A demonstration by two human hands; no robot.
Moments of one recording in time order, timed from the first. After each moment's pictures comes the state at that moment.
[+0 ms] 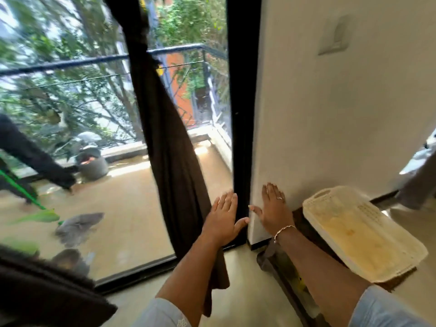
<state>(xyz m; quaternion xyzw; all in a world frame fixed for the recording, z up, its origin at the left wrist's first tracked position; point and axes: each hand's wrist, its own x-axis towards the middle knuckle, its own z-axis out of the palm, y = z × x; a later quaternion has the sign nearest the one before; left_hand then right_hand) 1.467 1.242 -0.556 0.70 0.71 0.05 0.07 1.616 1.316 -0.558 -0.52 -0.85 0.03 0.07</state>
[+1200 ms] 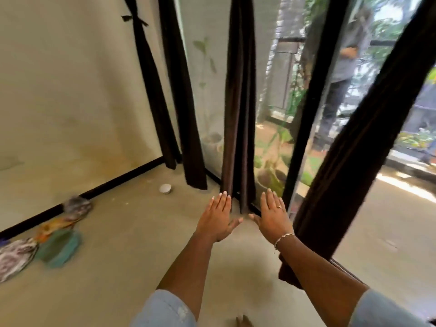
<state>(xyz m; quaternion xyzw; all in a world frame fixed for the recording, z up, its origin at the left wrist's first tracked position) 1.089 0.550 -0.576 0.19 0.98 0.04 0.04 1.104 0.726 -0.581 0.04 -1.00 0.03 0.02</state>
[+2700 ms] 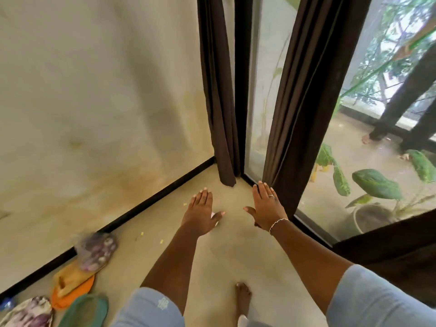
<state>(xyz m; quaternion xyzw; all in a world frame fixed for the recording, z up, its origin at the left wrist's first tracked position) 0.507 0.099 -0.627 0.09 0.98 0.05 0.15 0.496 0.306 -0.635 0.10 -0.99 0.06 -0.08</state>
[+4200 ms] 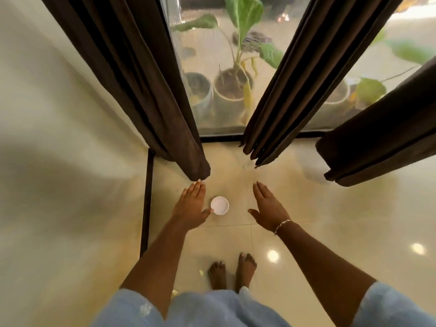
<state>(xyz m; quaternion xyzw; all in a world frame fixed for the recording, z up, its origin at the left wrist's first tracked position) 0.154 -0.086 -0.780 0.52 0.81 -0.06 0.26 0.341 0.048 -0.763 -0.37 -0.88 0.25 -0.18</state>
